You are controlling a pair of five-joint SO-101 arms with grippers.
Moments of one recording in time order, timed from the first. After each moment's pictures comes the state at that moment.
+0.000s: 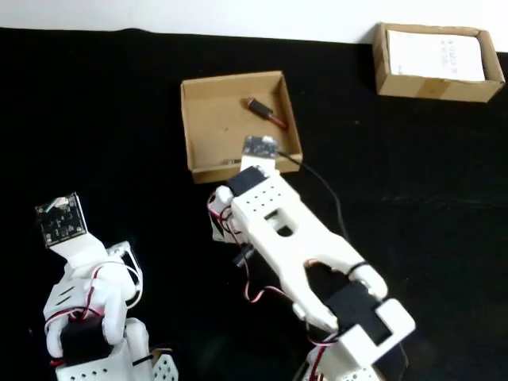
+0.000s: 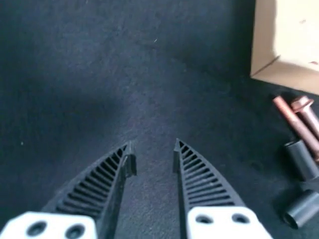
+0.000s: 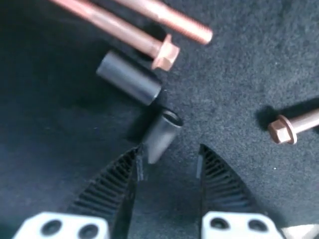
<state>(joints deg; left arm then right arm) -19.9 -103.9 82.1 74.2 8.8 -43.1 4.4 16.2 76.1 -42.9</state>
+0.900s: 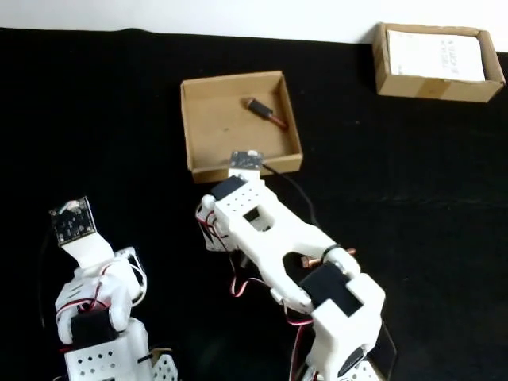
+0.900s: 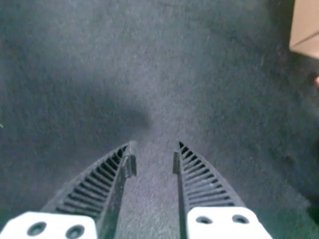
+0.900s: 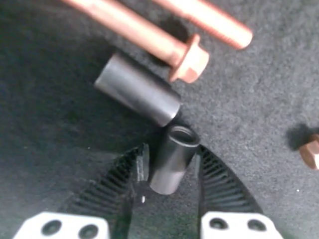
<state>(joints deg) -21.0 -103.9 93.8 68.5 8.7 -45.5 15.1 14.7 70.5 -43.0</state>
